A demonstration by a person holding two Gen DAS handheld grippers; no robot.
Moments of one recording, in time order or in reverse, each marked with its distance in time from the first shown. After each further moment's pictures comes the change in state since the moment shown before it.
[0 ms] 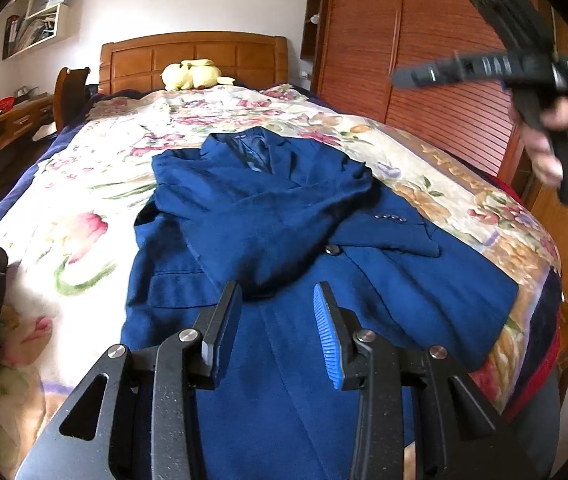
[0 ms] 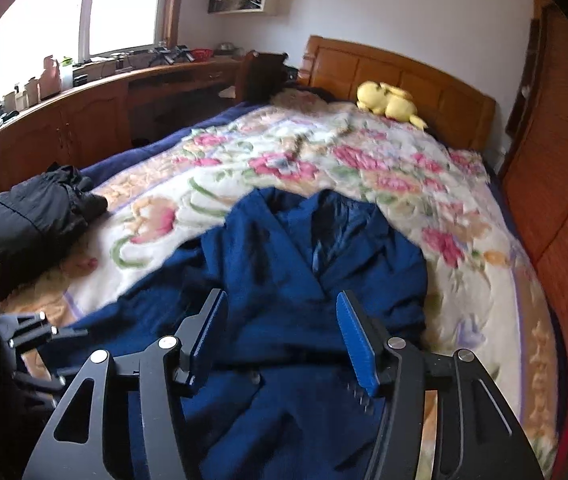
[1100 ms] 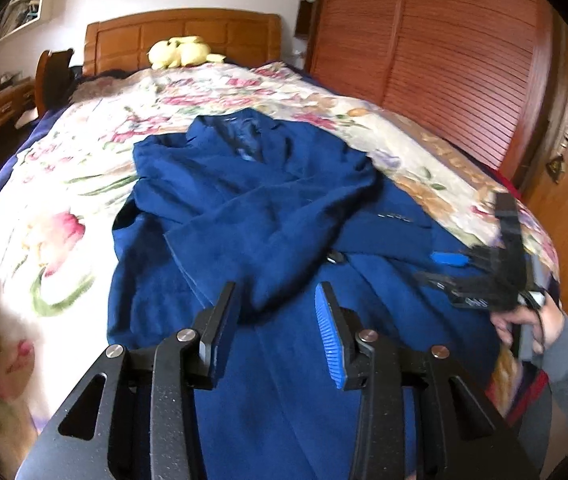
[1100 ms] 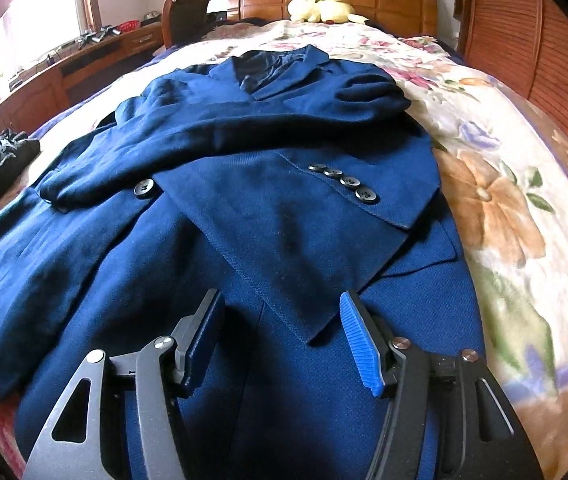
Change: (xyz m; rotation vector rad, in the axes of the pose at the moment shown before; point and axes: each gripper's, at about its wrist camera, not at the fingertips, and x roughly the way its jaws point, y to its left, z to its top) left arm 0.047 0.019 0.034 -0.019 0.103 -0.038; right arm 0.125 -0.031 -0.150 0.267 0.136 -0.019
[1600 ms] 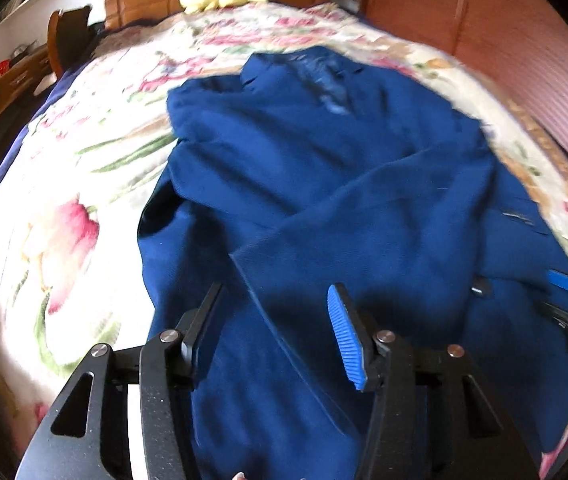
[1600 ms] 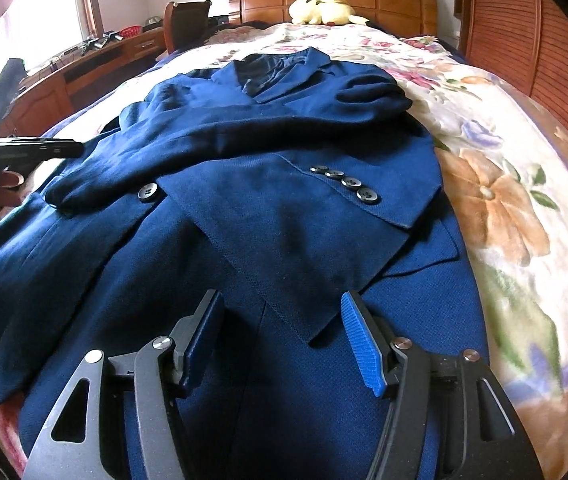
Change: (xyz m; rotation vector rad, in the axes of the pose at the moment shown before) left arm 0.110 0.067 0.037 -0.034 0.223 0.178; right arm -0.007 -0.006 -0.009 0.015 -0.008 0.021
